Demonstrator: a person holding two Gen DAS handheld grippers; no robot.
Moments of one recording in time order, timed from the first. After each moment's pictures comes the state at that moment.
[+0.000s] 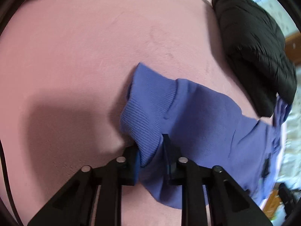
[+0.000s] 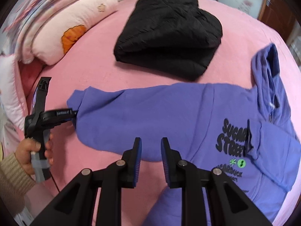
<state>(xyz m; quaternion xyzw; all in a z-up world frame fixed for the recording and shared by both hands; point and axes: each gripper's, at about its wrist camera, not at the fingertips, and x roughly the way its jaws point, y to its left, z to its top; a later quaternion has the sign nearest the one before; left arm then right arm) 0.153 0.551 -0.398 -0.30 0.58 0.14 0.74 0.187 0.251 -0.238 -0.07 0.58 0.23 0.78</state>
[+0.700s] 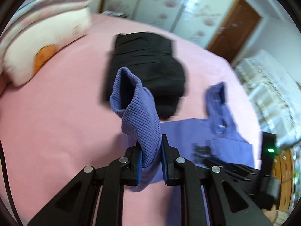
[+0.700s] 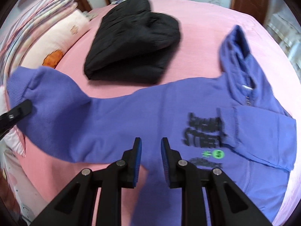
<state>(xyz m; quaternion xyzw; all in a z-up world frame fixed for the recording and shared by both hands) 0.154 0.353 -0.173 -0.19 0.43 0.00 0.88 0.191 0.156 -0.220 -0.02 0.56 0.15 0.81</state>
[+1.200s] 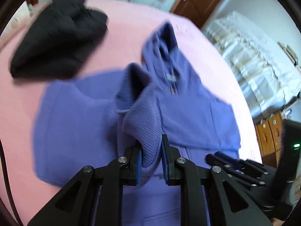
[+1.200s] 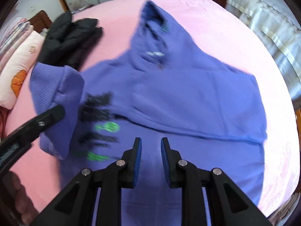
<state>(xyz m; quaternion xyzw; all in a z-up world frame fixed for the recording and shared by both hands) 0.204 0.134 -0.282 -0.16 0.52 -0.12 0.83 0.173 -0.043 -0.262 0.02 0.59 0.04 0.81</state>
